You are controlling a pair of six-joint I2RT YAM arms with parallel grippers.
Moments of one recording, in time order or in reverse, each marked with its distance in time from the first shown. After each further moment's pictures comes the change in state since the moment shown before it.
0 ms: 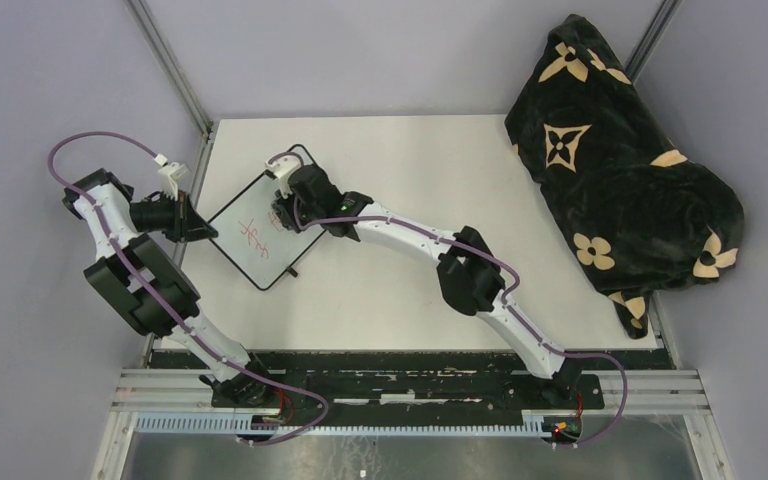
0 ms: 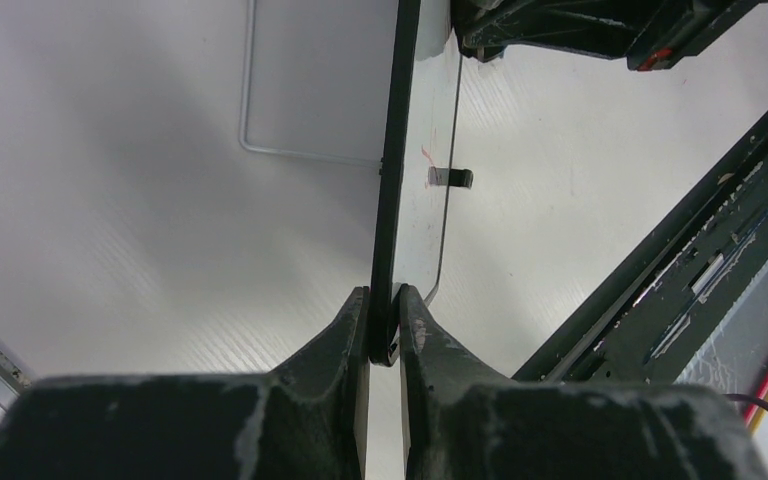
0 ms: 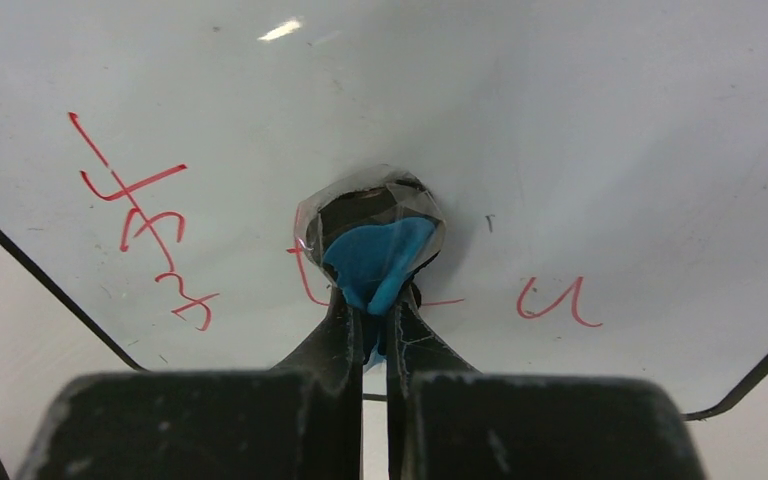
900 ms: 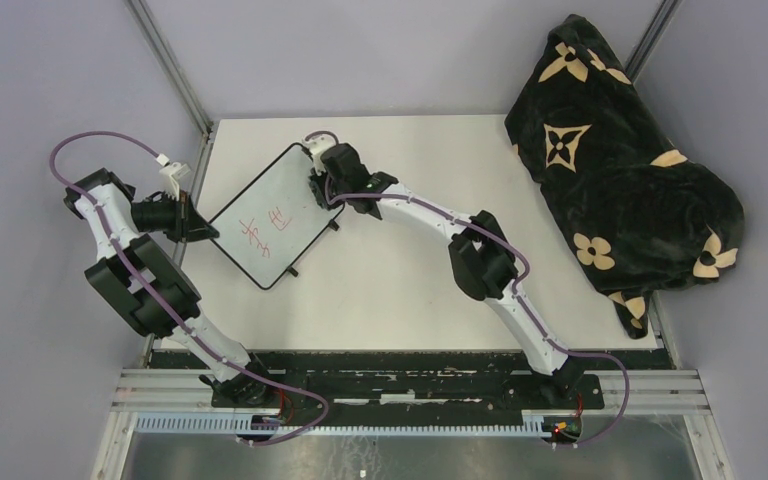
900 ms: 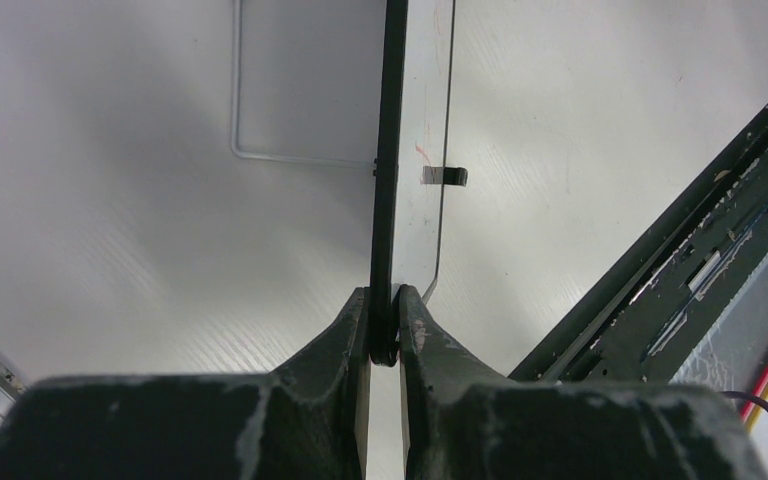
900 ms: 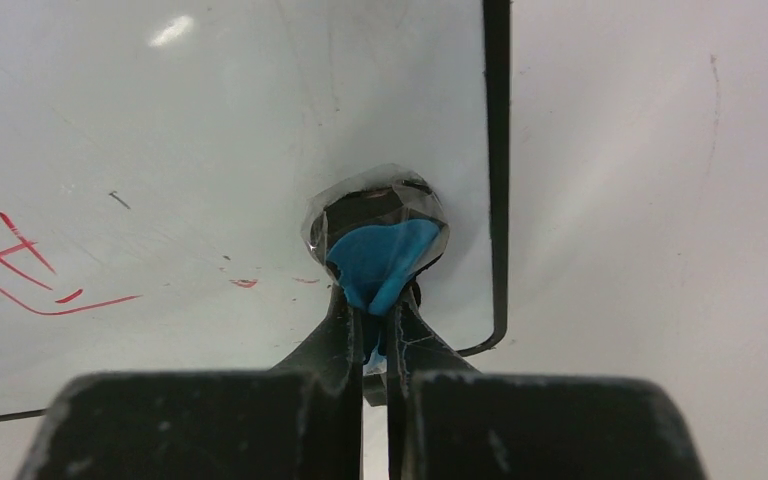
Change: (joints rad) left arm -0.011 -0.007 -0.006 0.000 0.003 0.000; right arm -0.151 -0.029 -0.084 -0.009 -0.004 -0.014
